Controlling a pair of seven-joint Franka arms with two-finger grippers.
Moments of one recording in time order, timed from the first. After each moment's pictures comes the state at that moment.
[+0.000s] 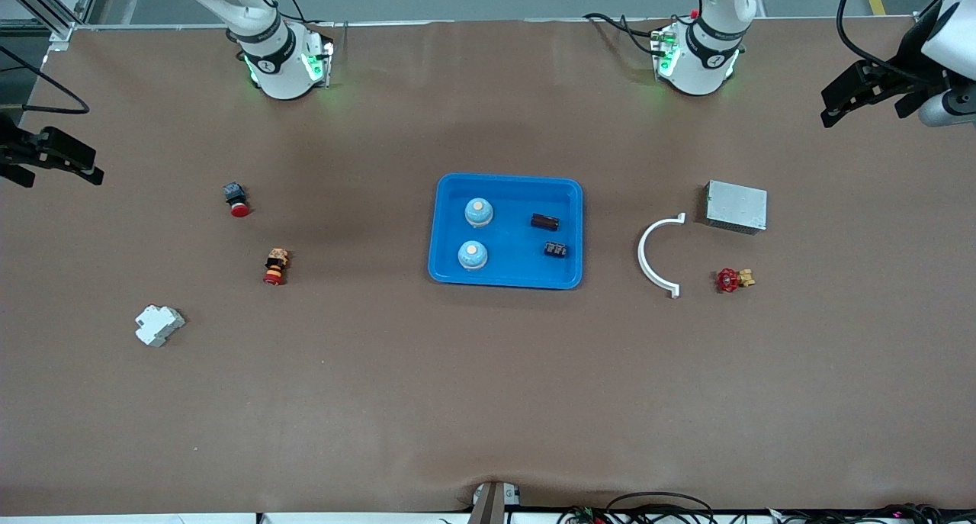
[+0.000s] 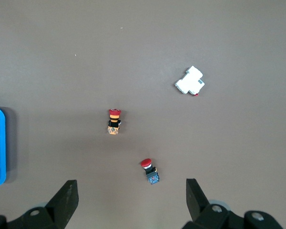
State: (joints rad) left arm 0.13 -0.10 -0.25 -1.52 0.01 1.39 -0.21; right arm -0.04 -0.02 -0.04 -1.58 0.00 1.55 -0.10
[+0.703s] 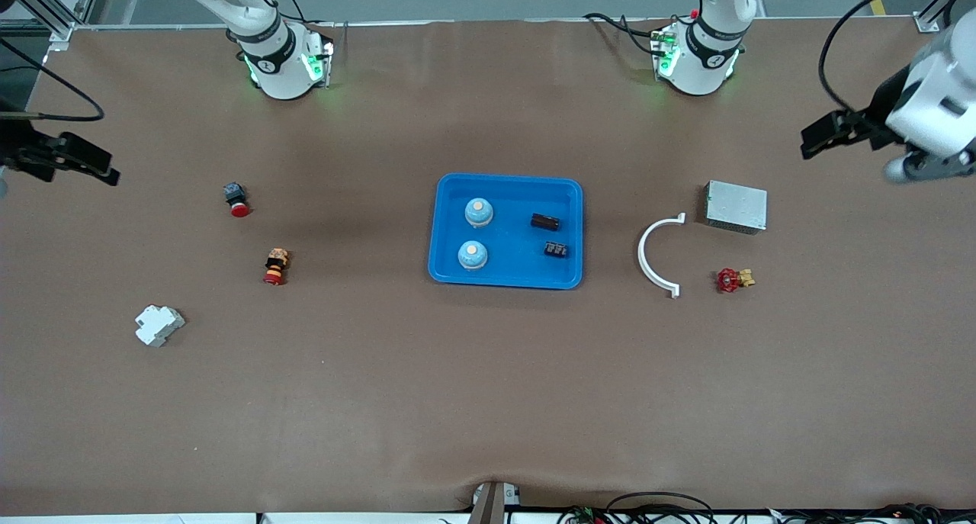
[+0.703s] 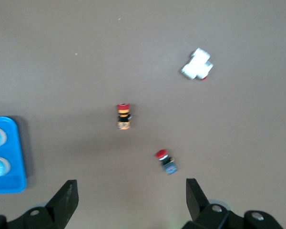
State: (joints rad) left arm 0.12 0.04 -0.25 -1.53 0.01 1.39 -0.23; right arm -0.02 -0.02 -0.02 -1.60 0.04 1.53 0.10
